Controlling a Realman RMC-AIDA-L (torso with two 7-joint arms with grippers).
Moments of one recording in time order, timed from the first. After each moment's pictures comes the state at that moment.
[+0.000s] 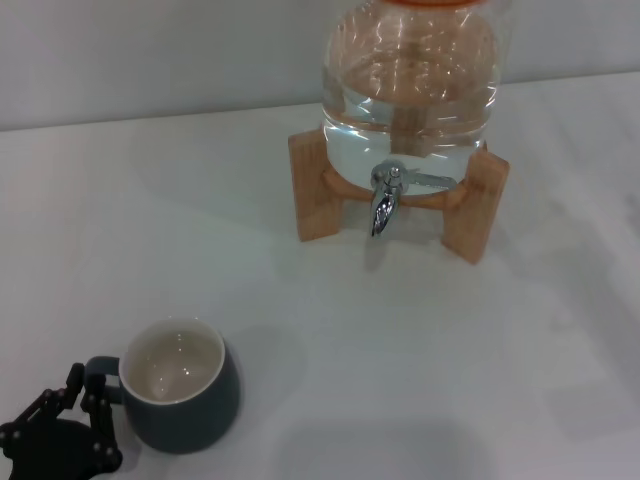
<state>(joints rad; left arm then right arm) -0.02 -2.08 2.84 0.44 -1.02 1.32 0.20 0.23 2.01 -1.06 -0.06 -0.31 -1.68 0.52</state>
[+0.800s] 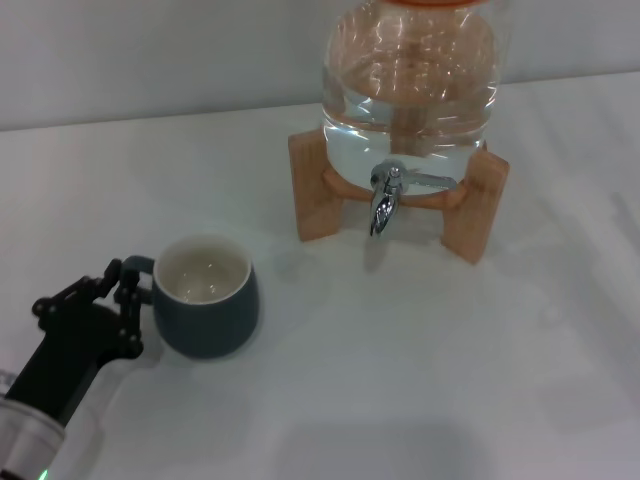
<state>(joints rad) -0.34 -2.08 2.84 0.26 -1.03 1.21 0.01 0.24 2.01 -1.09 -0.06 -0.31 -1.68 0.52</state>
